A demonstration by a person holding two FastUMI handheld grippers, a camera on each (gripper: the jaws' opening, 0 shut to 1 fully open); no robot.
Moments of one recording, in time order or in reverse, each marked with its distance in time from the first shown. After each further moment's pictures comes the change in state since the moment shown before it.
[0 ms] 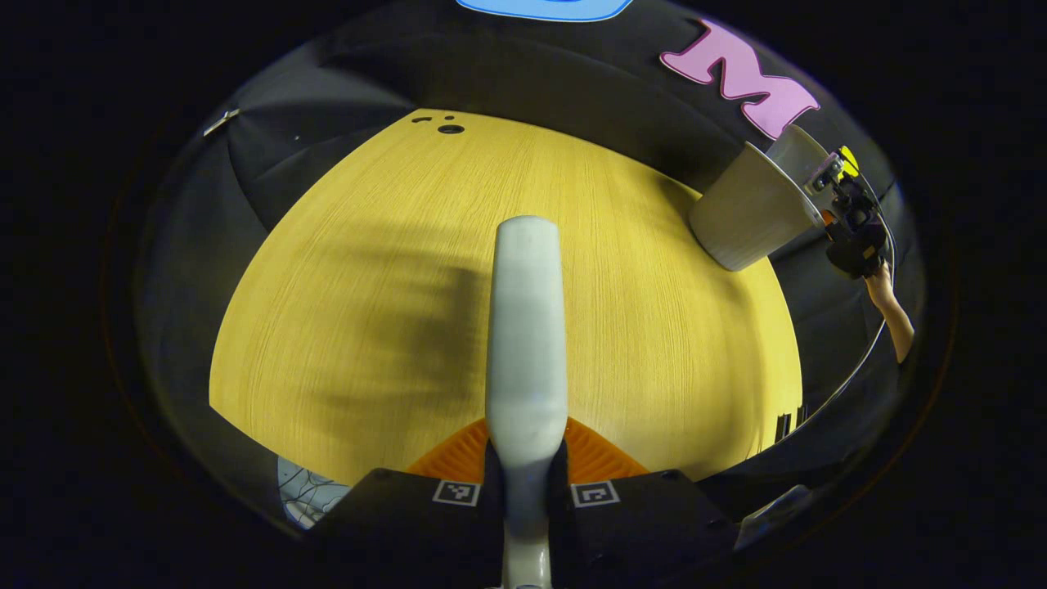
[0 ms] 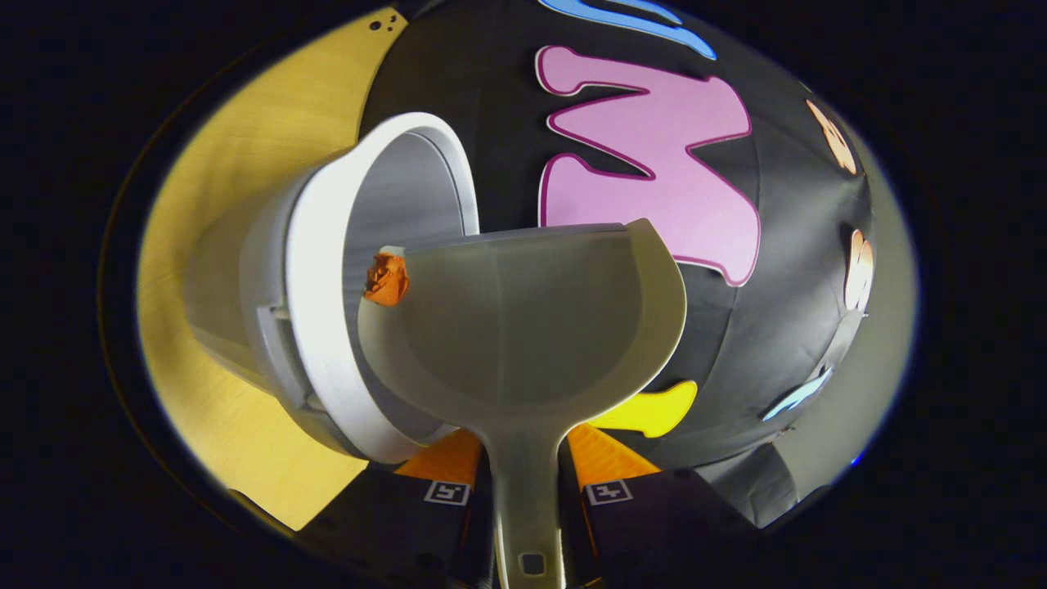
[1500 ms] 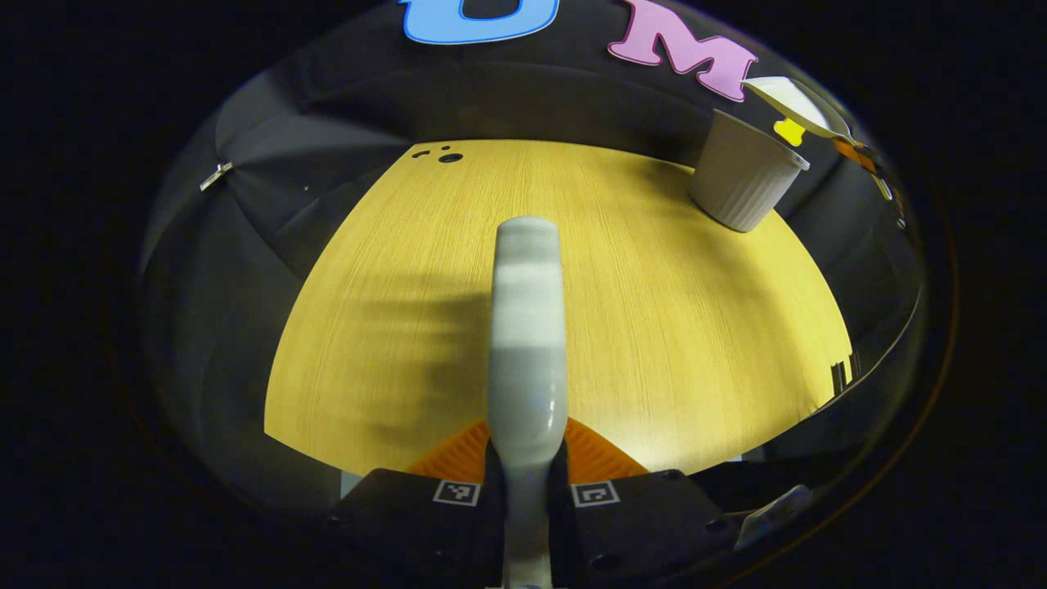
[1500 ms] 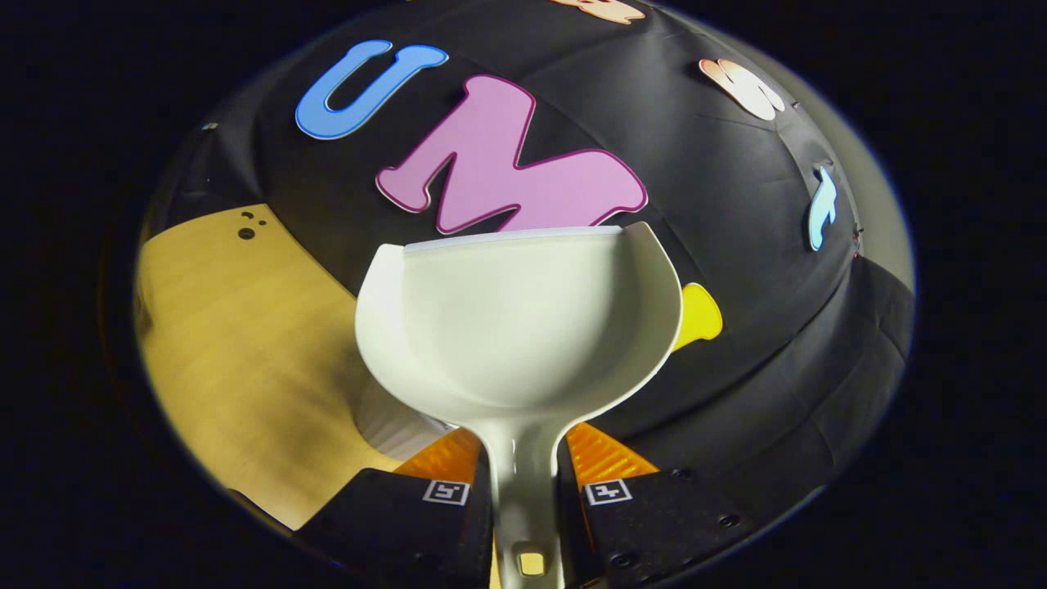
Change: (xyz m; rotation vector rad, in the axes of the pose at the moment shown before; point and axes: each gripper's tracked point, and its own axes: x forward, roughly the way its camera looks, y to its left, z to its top) left arm 0.001 0.033 -0.019 0.183 -0.089 0.130; right arm -0.165 -0.068 0.049 0.848 0.012 0.316
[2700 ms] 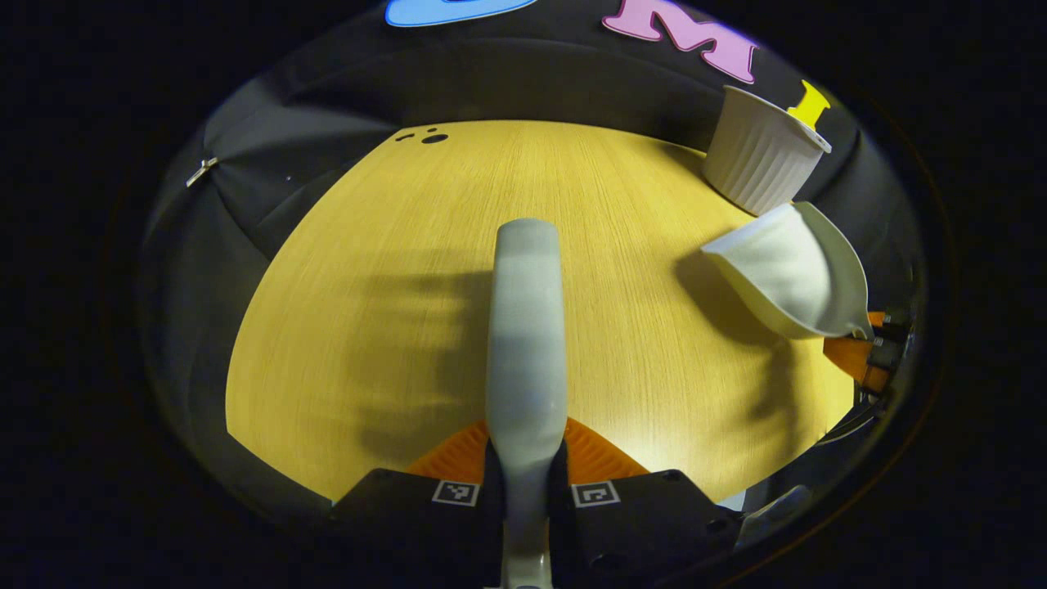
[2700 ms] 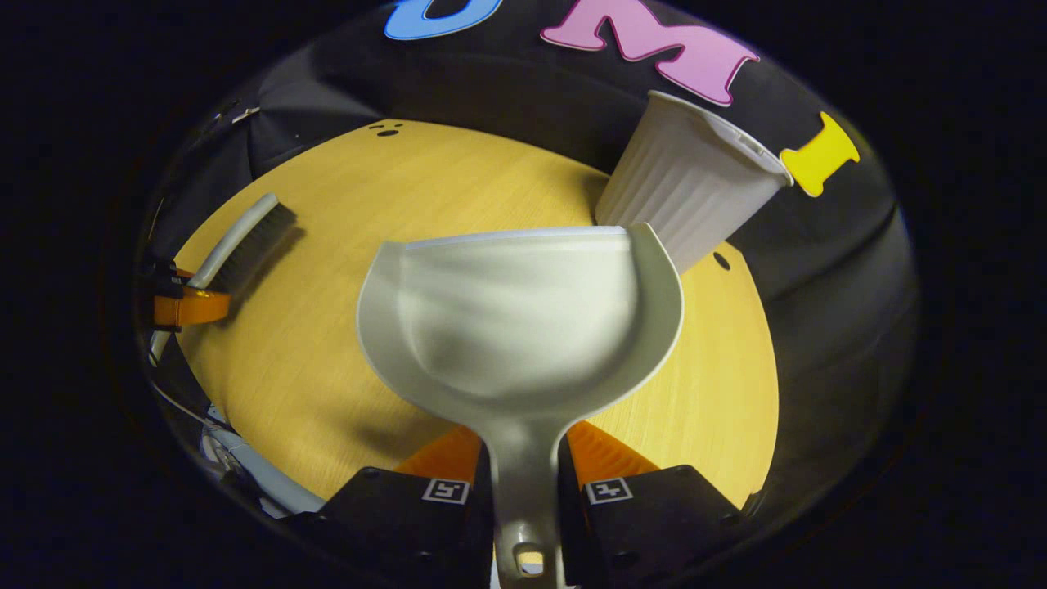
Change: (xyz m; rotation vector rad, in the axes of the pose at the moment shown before) left arm 0.023 0.002 -0.007 0.018 0.057 0.054; right arm -0.095 0.280 -0.234 0.229 0.505 0.482
